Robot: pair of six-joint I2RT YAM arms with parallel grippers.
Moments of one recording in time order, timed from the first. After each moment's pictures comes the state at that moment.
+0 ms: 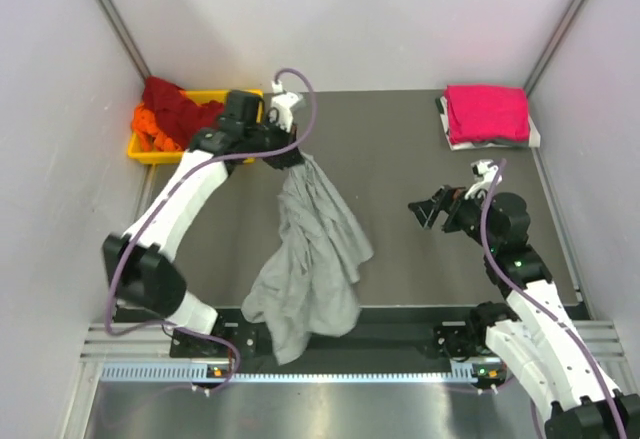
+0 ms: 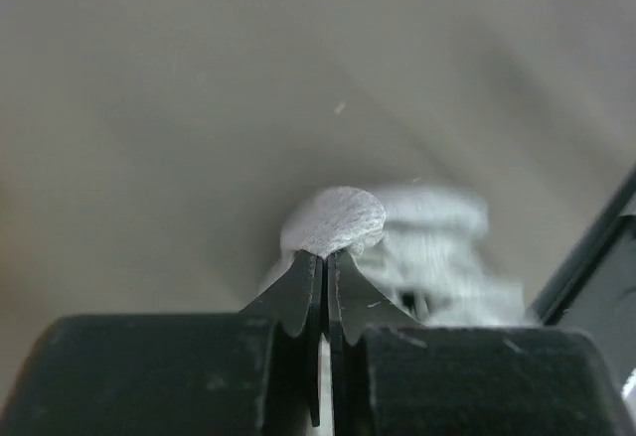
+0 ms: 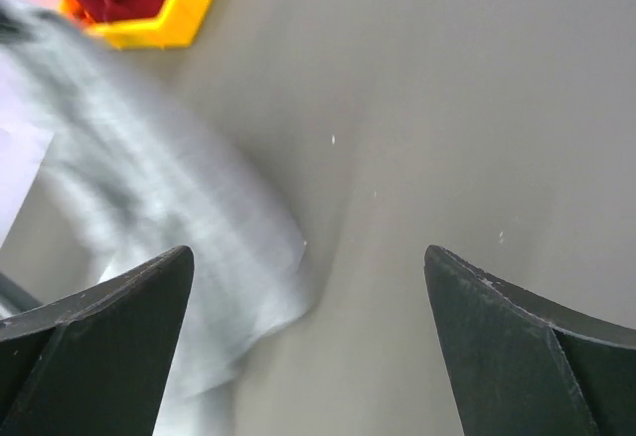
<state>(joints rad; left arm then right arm) -0.34 1.47 1.47 -0.63 0.51 0.08 0.19 0.63 0.51 -0.14 -0.33 0.41</state>
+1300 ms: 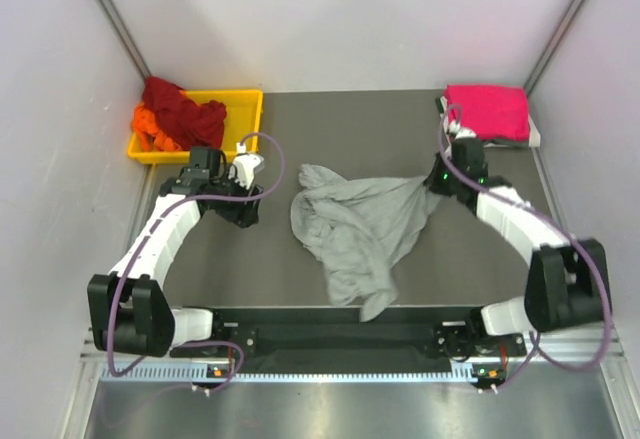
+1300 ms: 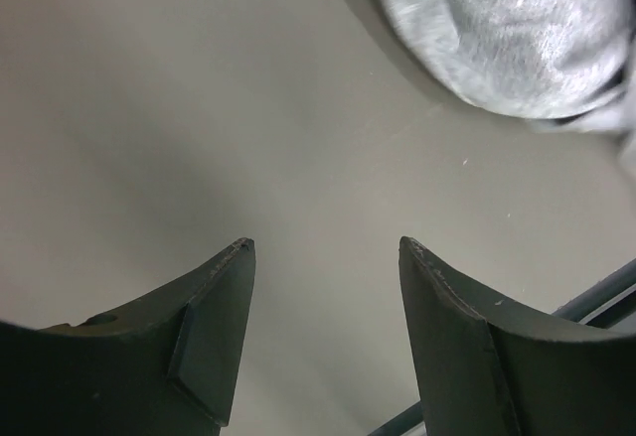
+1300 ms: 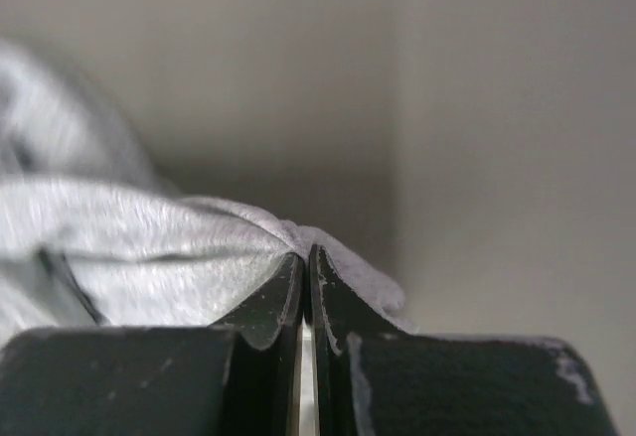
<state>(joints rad) -0.10 1.28 0.98 -0.73 0.37 0.39 0.26 1.30 0.79 -0.21 -0.02 0.40</state>
